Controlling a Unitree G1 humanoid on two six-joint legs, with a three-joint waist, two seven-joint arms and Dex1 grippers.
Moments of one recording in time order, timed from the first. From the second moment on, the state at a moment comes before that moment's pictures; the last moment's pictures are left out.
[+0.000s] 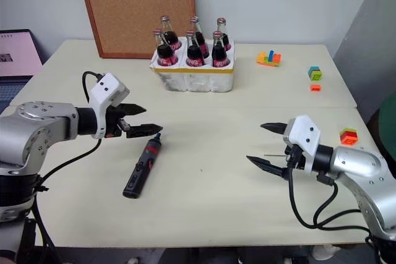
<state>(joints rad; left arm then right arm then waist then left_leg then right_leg) -0.62 0.95 0.01 -0.18 -0.46 1.09 -0.89 -0.20 -0.81 -0.08 -0.58 0.53 0.53 0.88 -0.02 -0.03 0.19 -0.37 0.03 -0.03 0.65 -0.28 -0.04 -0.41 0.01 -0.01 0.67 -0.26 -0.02</state>
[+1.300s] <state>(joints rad) -0.87 0.74 -0.23 0.13 -0.43 1.61 -0.56 -0.24 -0.65 0.20 -0.57 0.39 0.43 0.89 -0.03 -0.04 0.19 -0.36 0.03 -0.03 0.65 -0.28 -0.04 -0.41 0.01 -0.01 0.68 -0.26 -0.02</state>
